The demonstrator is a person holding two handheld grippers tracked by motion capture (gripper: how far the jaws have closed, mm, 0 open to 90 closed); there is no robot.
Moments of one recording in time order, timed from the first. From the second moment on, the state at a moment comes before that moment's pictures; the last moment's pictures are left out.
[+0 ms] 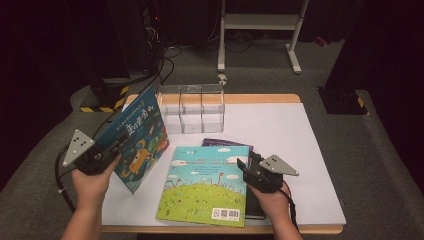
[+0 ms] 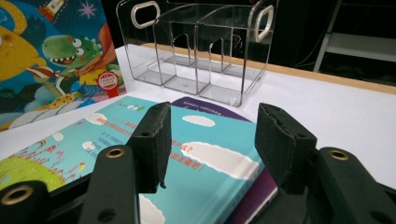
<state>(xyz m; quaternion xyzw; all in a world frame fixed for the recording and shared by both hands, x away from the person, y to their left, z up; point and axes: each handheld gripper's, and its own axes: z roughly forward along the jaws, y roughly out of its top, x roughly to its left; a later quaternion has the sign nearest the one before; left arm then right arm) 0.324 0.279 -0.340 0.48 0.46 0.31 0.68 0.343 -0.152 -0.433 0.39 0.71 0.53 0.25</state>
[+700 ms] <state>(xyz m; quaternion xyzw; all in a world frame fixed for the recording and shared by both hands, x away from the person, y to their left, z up) 0.324 0.267 -0.335 0.48 0.47 0.32 0.66 0.339 -0.176 -0.452 0.38 0.72 0.52 0.26</state>
